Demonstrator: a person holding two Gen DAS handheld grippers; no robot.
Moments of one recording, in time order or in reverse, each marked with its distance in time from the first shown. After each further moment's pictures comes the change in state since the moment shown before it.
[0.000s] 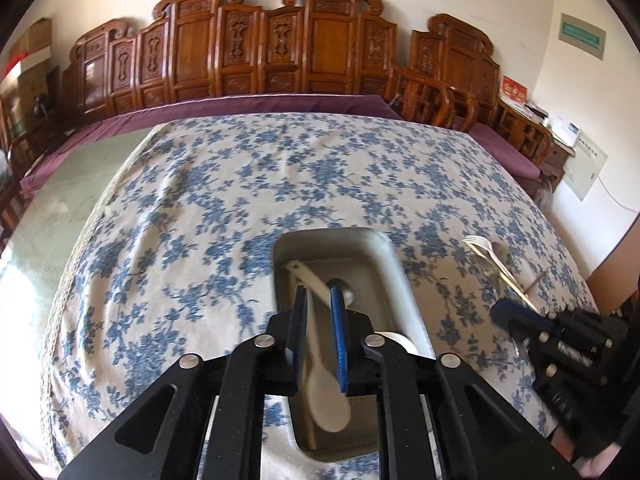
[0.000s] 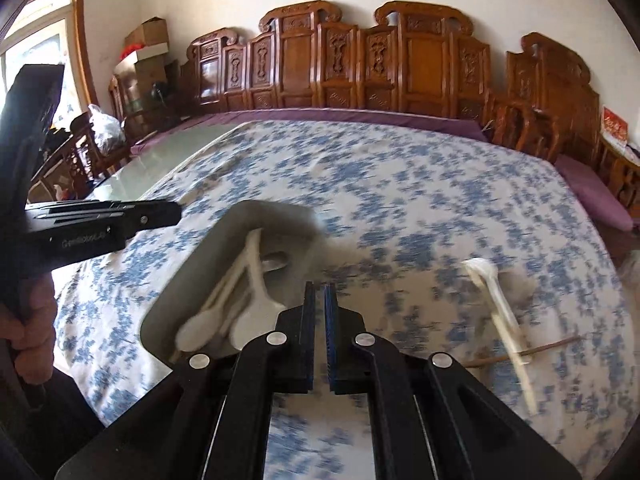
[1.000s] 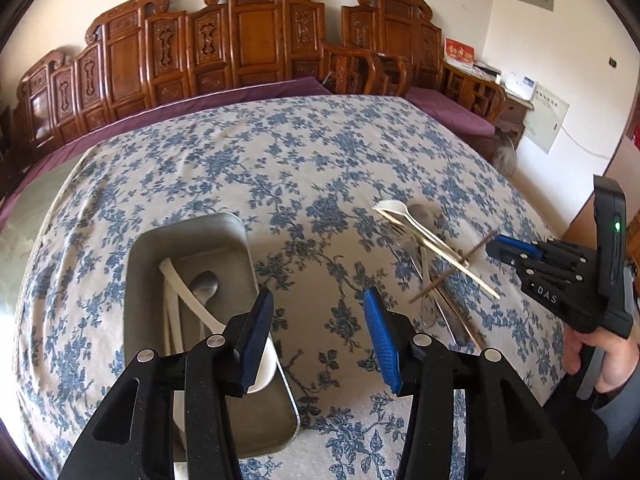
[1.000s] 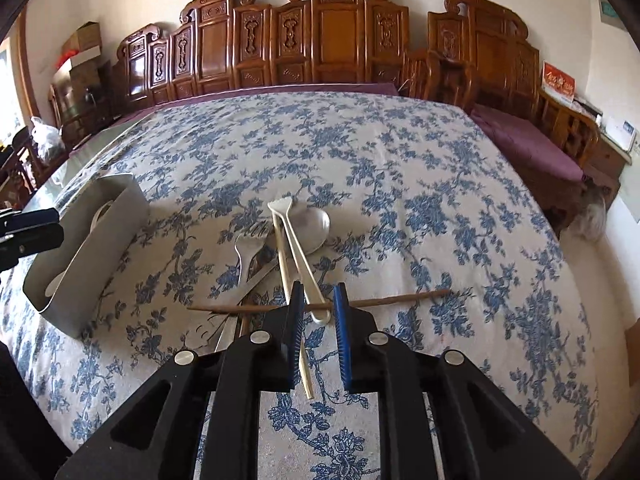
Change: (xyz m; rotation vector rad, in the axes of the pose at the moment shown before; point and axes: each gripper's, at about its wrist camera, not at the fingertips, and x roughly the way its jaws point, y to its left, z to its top) left arm 0.026 -0.115 -0.019 0.154 0.045 -0.089; right arm -0.002 -0.172 -0.055 0.106 0.080 -0.148
